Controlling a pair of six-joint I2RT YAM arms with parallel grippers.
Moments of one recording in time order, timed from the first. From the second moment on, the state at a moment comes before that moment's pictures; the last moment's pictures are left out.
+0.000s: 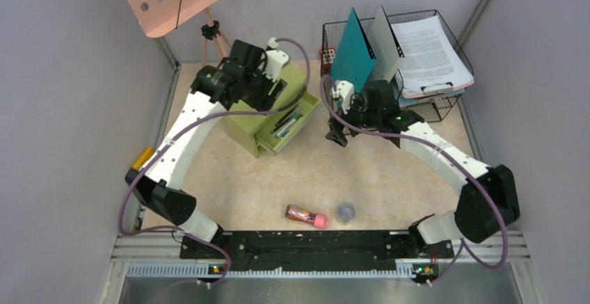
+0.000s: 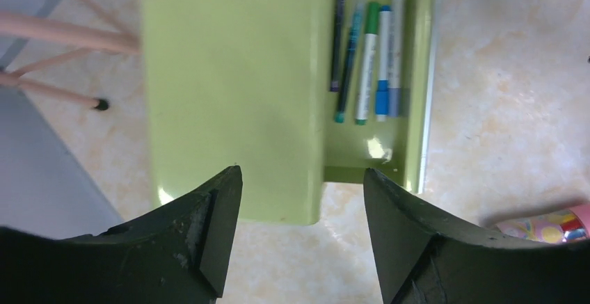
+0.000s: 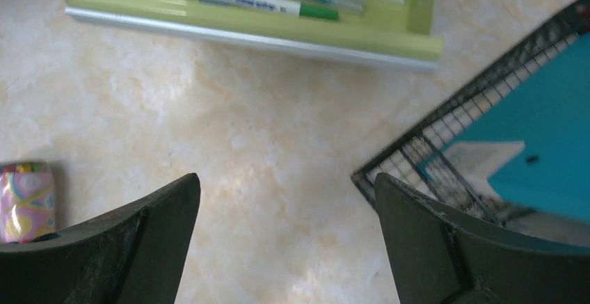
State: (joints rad) left arm -0.52 1.60 1.84 -1.09 -0.05 0.24; right arm 0.46 1.36 1.05 -0.31 -0.49 -0.36
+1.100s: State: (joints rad) left arm -0.21 1.29 1.56 -1.02 0.04 0.22; right arm 0.66 1.95 1.44 -0.01 -0.38 -0.05
